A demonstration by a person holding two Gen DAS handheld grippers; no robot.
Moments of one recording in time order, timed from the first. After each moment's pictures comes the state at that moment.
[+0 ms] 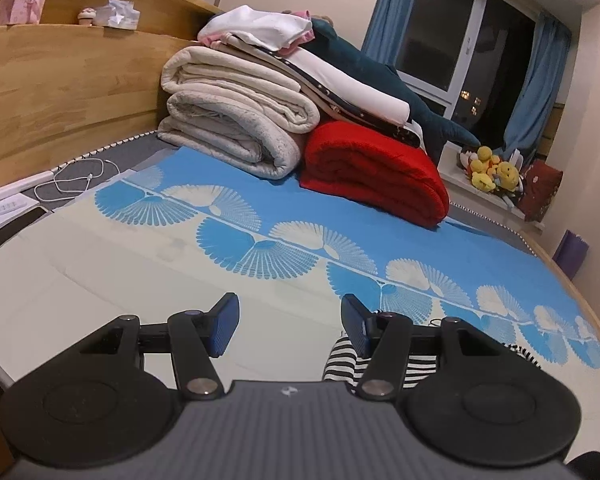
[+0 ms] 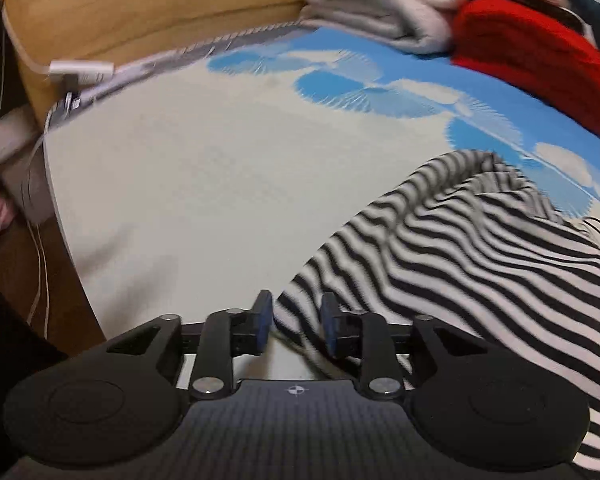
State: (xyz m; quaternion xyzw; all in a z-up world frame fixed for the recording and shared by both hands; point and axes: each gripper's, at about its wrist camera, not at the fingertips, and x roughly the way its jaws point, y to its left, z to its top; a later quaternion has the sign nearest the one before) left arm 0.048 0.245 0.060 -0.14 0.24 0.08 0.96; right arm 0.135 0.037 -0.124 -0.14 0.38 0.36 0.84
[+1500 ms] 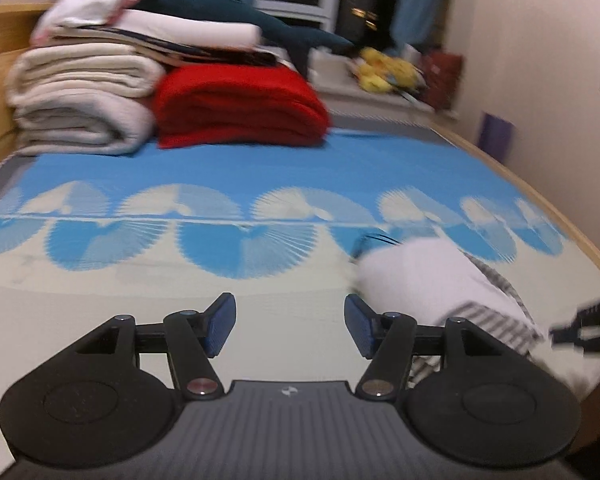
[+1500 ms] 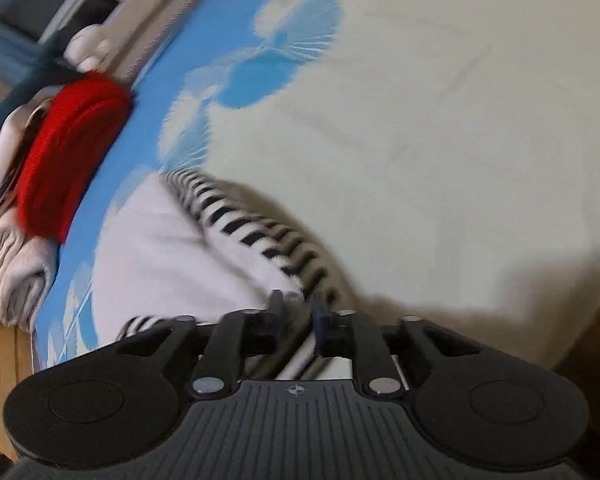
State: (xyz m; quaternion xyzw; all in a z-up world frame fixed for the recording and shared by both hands) left arm 0.153 0.045 0.024 -0.01 0.32 -0.09 0.94; right arm 0.139 -0.489 -0.103 0.41 0.42 -0.11 0.81
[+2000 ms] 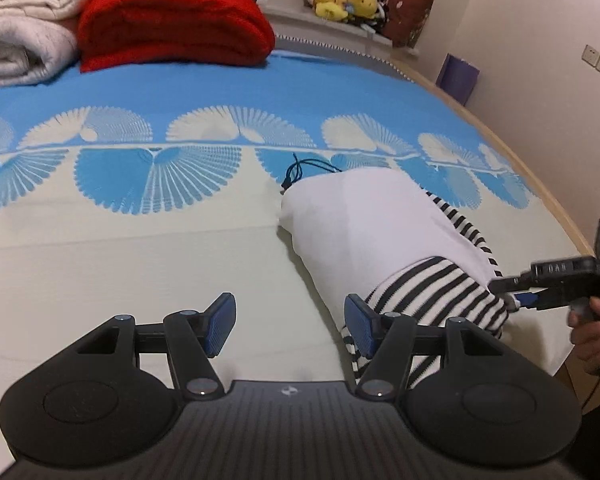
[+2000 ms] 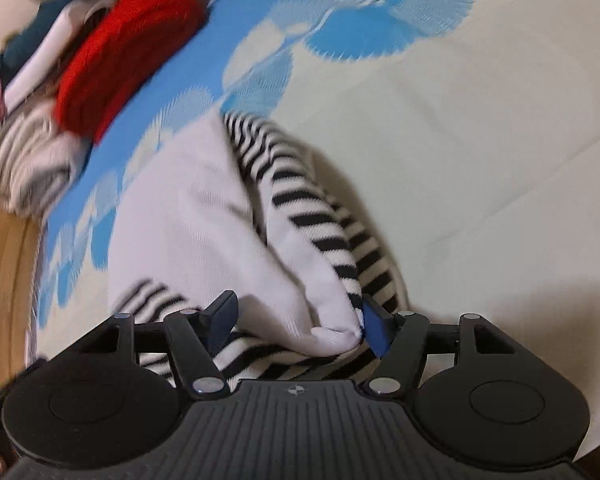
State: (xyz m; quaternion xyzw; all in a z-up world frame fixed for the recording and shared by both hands) left arm 0.229 -0.013 -0.057 -0.05 0.41 -0.16 0.89; right arm 0.215 -0.454 -0.119 0.29 0.50 0.04 0.82
